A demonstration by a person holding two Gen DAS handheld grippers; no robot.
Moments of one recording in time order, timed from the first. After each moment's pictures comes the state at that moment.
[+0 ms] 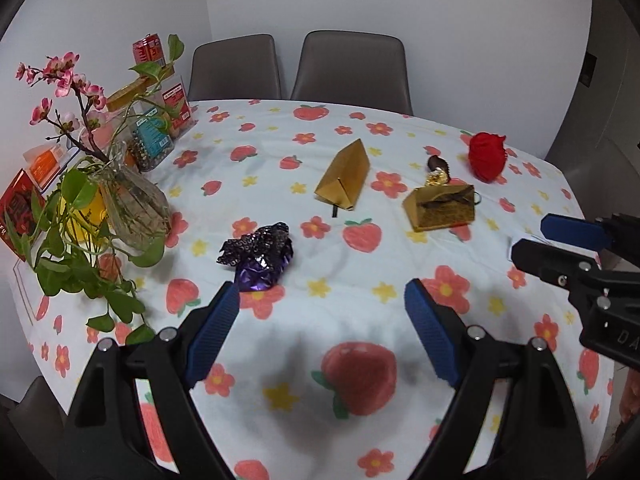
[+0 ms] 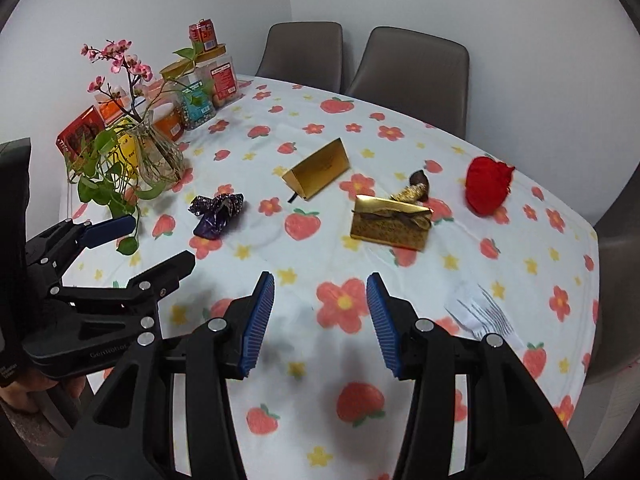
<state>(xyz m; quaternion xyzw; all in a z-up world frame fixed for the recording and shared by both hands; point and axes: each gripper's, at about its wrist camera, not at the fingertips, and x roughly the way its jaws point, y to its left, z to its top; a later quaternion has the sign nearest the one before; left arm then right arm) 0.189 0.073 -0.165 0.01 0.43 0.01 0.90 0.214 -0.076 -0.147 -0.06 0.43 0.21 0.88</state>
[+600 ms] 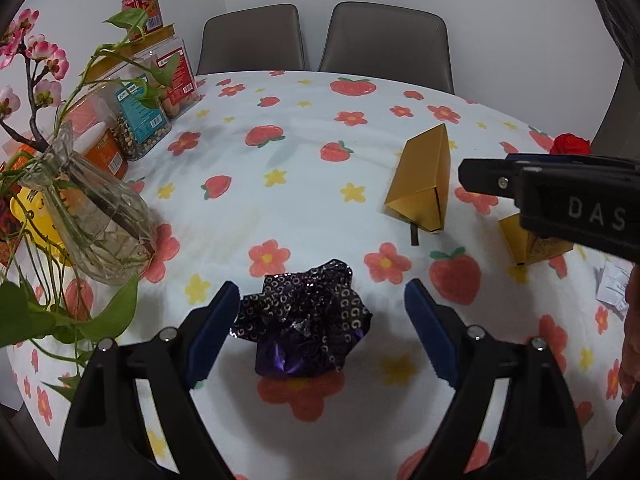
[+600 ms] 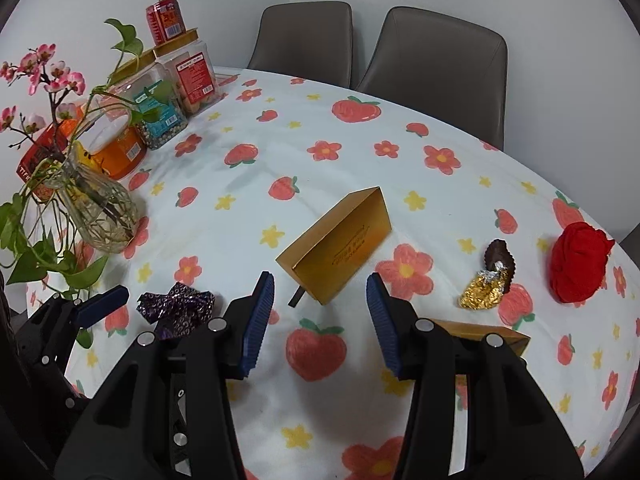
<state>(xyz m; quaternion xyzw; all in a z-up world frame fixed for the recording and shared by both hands) 0.291 0.128 -0.242 0.01 0.46 0.04 0.89 0.358 0.011 -0.208 -0.05 0.46 0.20 0.87</state>
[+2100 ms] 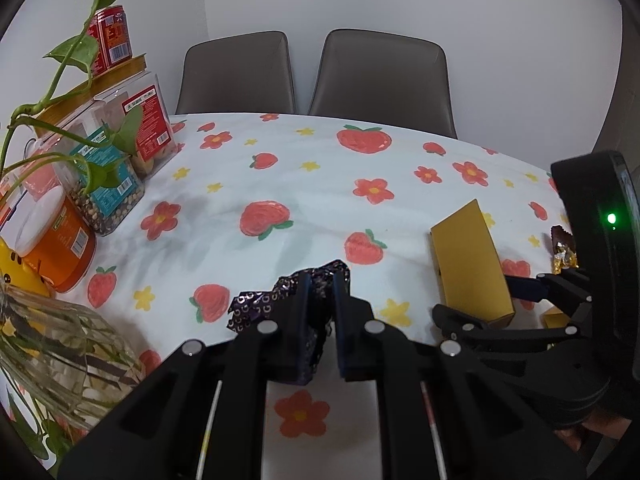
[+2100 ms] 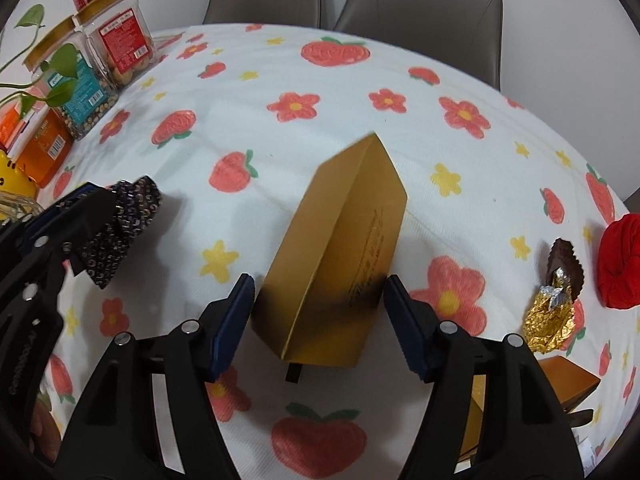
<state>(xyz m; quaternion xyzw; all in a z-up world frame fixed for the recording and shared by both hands) 0.382 0.171 -0.239 0.01 0.41 0.00 0.91 0.423 0.043 -0.276 -0.06 0.52 0.13 0.84</state>
